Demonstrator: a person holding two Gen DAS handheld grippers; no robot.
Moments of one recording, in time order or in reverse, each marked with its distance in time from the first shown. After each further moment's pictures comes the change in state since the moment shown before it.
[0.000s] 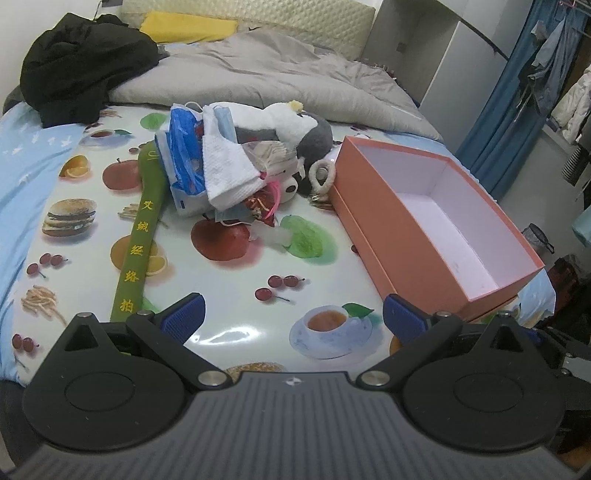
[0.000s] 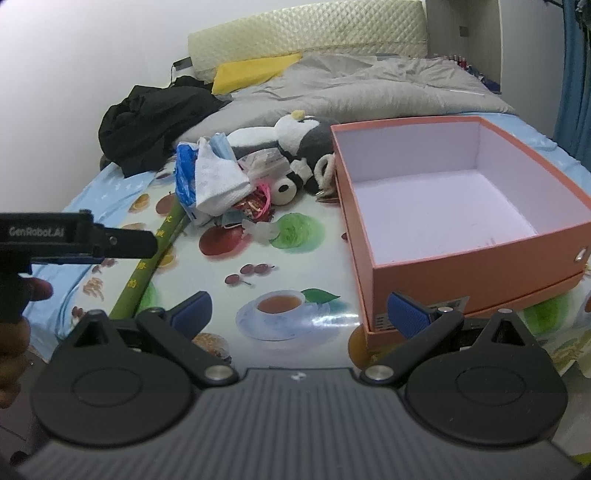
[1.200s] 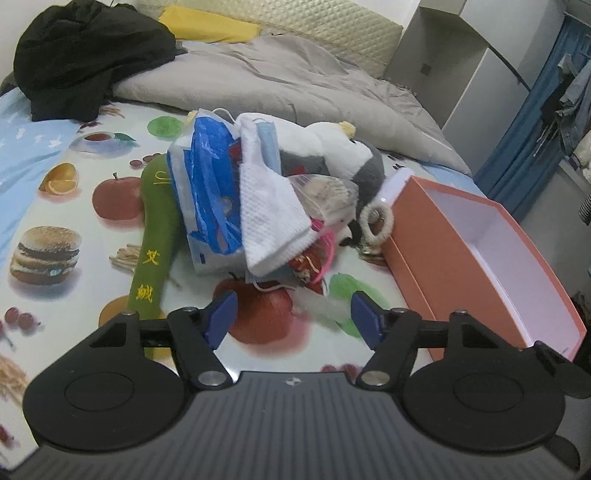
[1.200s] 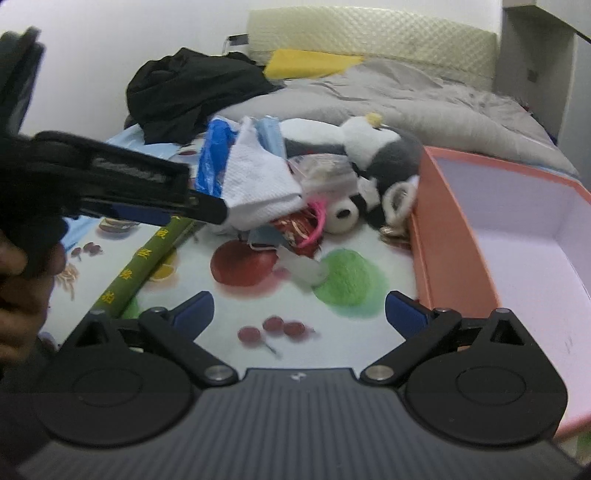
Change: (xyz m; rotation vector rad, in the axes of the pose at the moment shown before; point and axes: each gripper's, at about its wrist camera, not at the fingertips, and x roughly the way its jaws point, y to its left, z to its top) left arm 0.110 0.076 0.062 -0.093 -0.046 -0.010; right arm 0.123 0.054 0.040 -0.235 0.002 0.061
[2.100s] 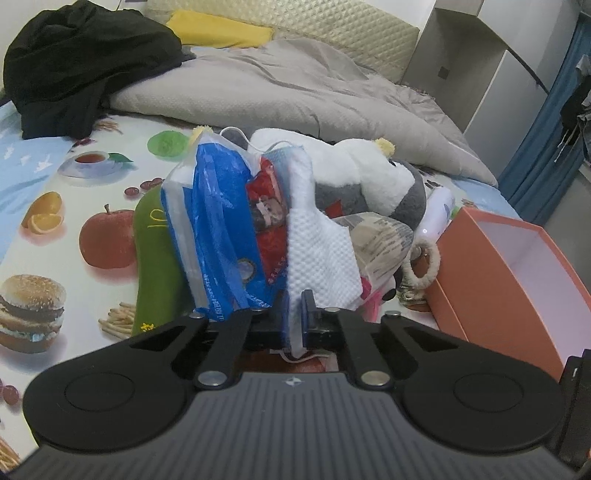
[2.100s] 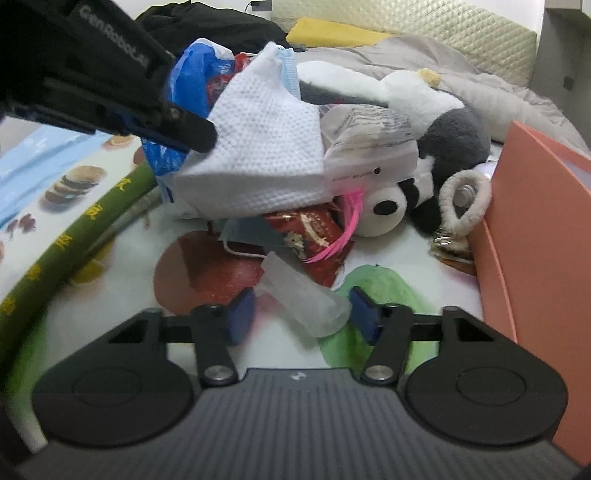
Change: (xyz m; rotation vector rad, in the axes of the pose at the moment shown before) left arm 0.065 0.015 0.043 0.010 -0.025 0.061; right arm 0.128 -0.001 0.009 -0.106 0.068 0.003
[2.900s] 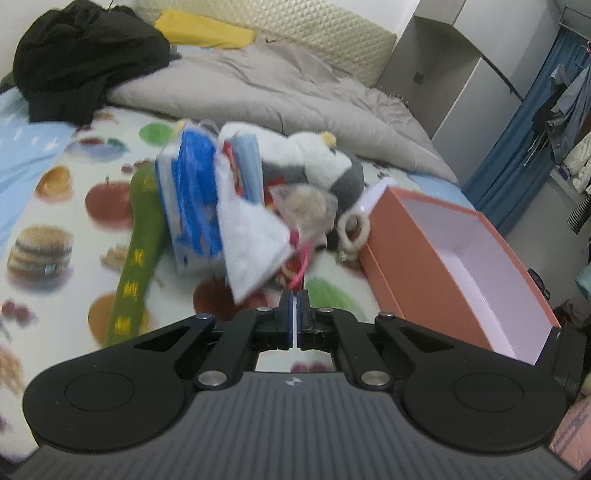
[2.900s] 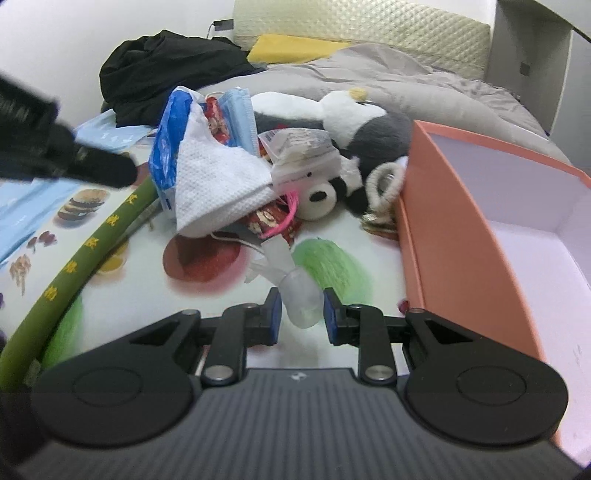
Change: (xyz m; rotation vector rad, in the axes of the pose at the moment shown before) left arm -0.098 -0.032 -0.051 -0.024 0.012 -0.086; right arm -0.087 -0.018 -0.025 0.106 -0.032 -0.072
